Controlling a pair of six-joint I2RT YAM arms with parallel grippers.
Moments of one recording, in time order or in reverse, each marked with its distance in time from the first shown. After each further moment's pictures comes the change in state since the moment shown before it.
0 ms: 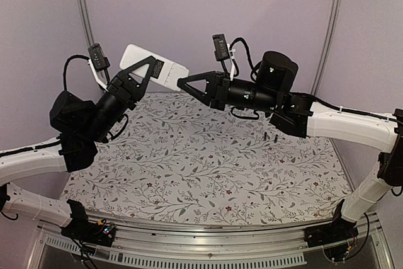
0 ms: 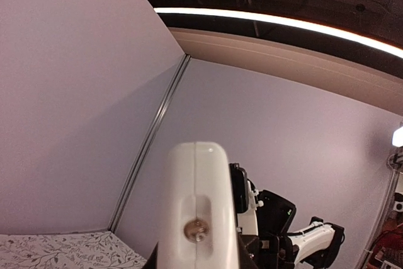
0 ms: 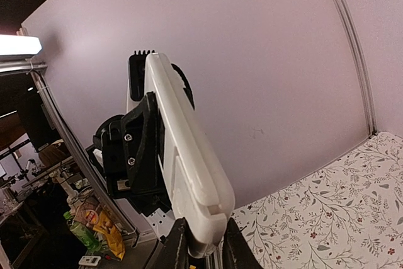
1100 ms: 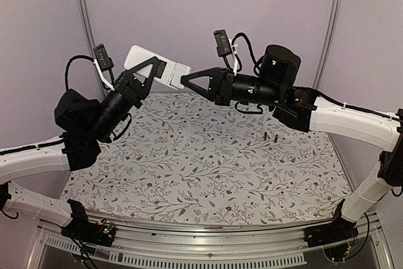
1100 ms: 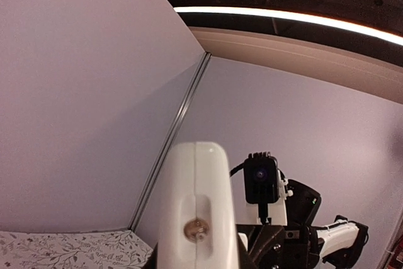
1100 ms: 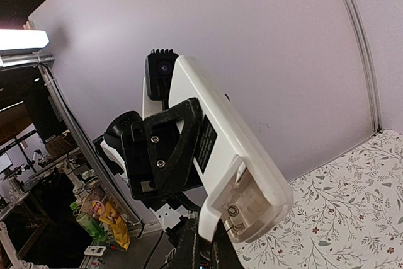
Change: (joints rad) left arm 0.003 0.030 0.010 -0.017 -0.053 0.048; right arm -0.030 -0.008 0.043 -0.072 -0.081 -0.003
